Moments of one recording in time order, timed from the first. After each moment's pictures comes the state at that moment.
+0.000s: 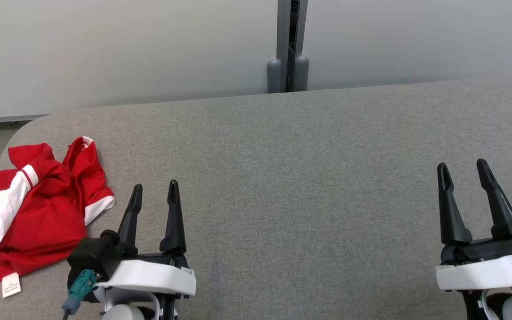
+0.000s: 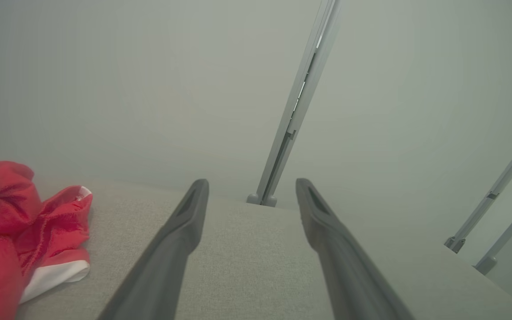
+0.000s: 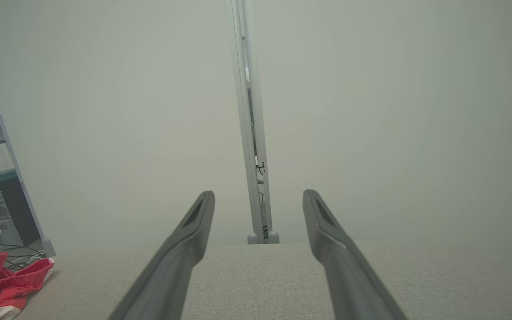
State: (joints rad) left arm -0.07 0.05 -0.23 0.01 -0.45 0.15 -0.20; right arm -0.05 -0.06 -0.02 -0.09 0.22 0.13 -0.19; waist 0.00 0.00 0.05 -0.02
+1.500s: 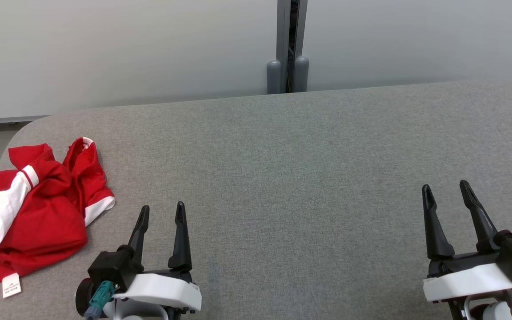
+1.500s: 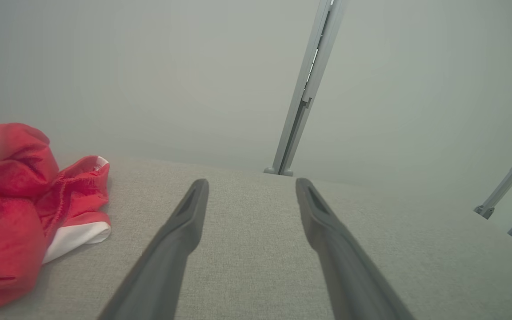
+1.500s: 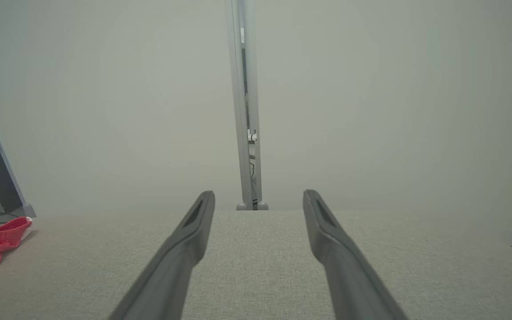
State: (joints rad) left arm -0.06 0.05 -0.28 0.16 -0.41 0.18 -0.26; right arm -0.06 -0.05 0.00 0.10 0.14 0.13 -0.26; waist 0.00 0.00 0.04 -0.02
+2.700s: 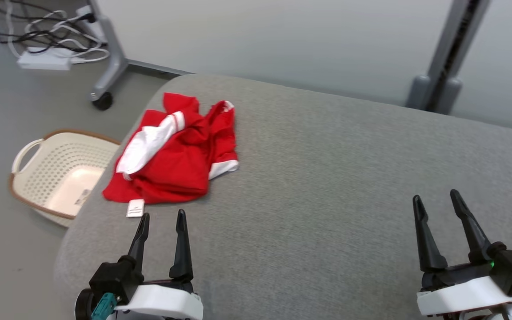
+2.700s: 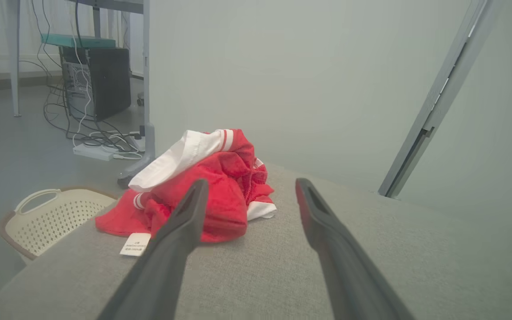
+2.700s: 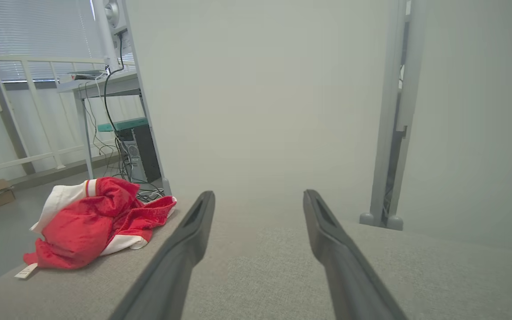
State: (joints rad) left arm -0.03 0.05 -0.30 0.12 -0.39 0.20 -0.26; right arm -0.01 -0.05 0.02 0.05 0.15 0.13 -0.26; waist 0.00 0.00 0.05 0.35
